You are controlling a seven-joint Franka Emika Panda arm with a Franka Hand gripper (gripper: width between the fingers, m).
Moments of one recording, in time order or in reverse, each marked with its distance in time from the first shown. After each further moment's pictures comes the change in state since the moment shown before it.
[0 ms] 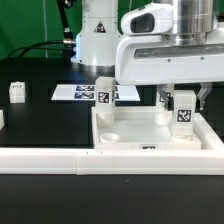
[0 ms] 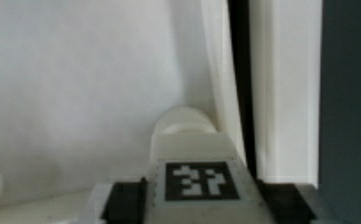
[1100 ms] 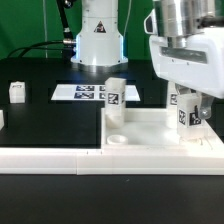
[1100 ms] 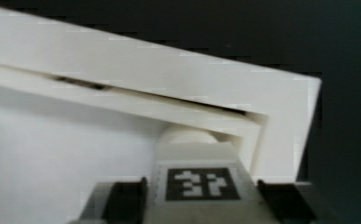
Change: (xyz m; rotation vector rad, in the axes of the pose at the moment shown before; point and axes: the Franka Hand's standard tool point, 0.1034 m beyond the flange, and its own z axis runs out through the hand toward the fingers) arm 0.017 -0.017 0.003 0.193 0.022 1.229
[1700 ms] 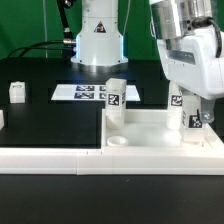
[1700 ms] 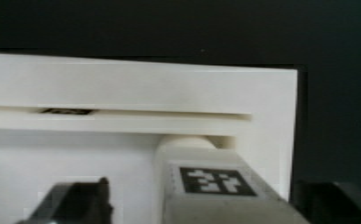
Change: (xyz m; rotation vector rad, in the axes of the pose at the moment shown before) arm -0.009 0.007 0.000 -0.096 -0.019 -0.143
